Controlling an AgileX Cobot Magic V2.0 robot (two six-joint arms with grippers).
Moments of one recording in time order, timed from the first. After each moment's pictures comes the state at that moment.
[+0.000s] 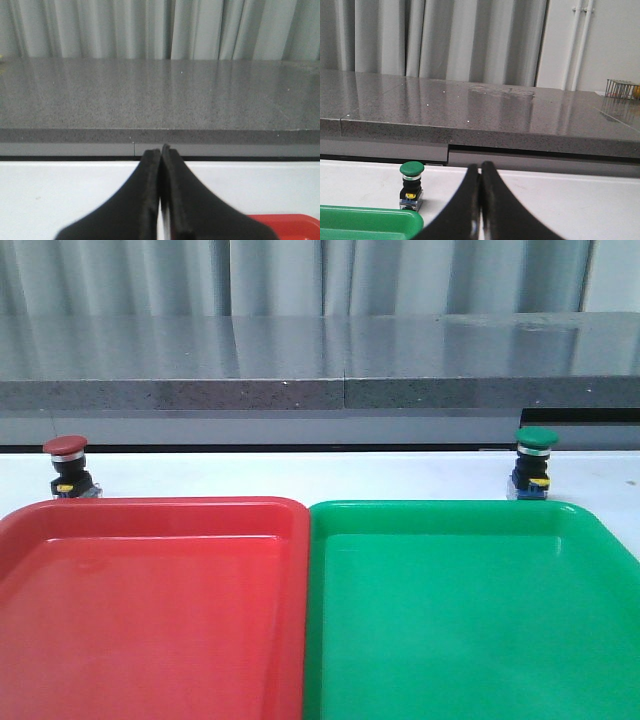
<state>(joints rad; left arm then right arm) -0.05 0.40 -0.54 0.02 0.35 -0.12 -0.06 -0.01 0.03 -0.04 -0.08 -0.03</state>
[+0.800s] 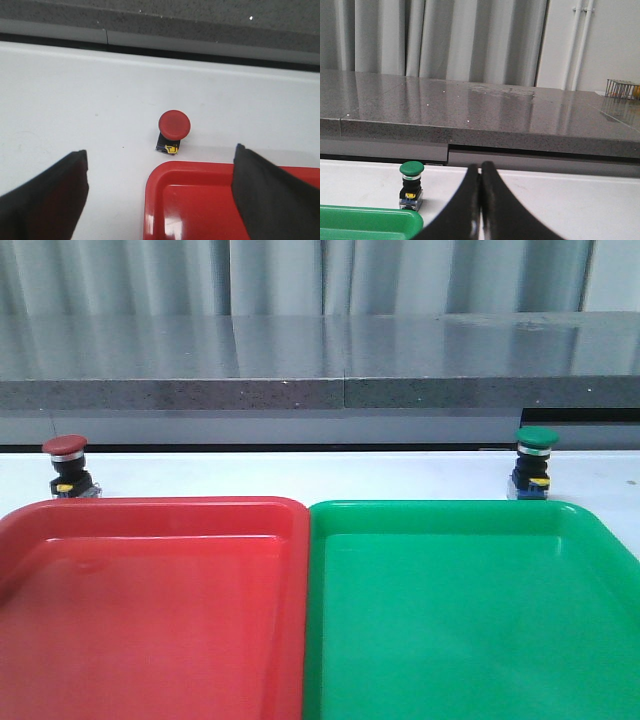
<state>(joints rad) -0.05 1.32 -1.05 -0.10 0.58 -0.12 -0.06 -0.01 0.03 -0.04 -0.08 -0.03</state>
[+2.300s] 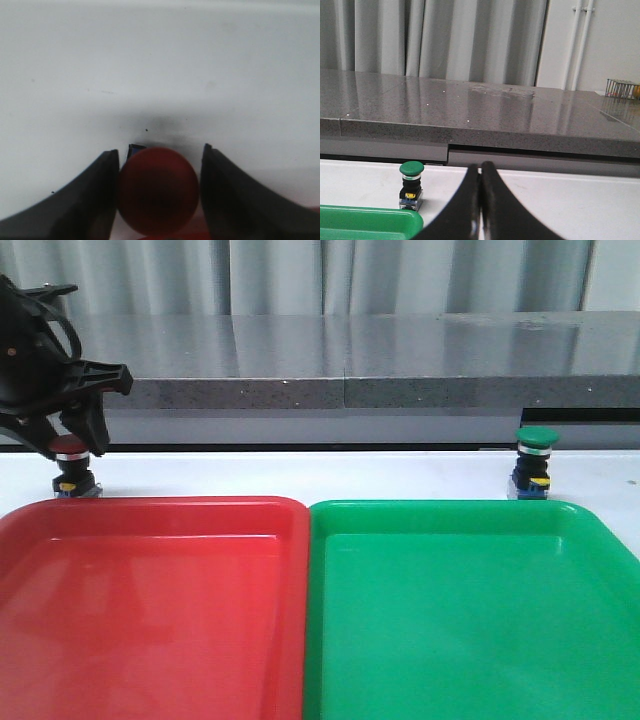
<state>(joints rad) -0.13 1.91 -1.32 -0.15 0.53 -0.08 -0.06 -0.01 0.03 -0.04 -0.08 -0.03</state>
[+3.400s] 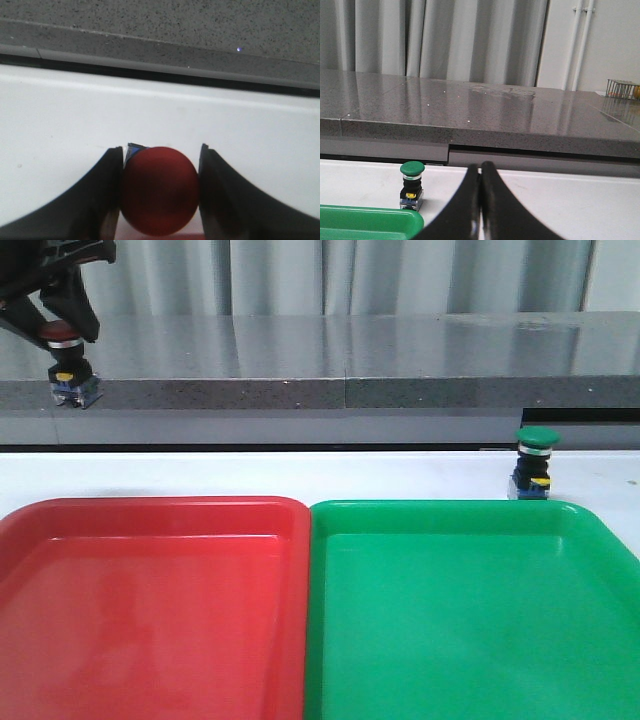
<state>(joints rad) -0.13 1.71 -1.36 -0.16 0.55 -0.17 -0.06 -0.01 0.03 -0.04 -0.08 -0.03</state>
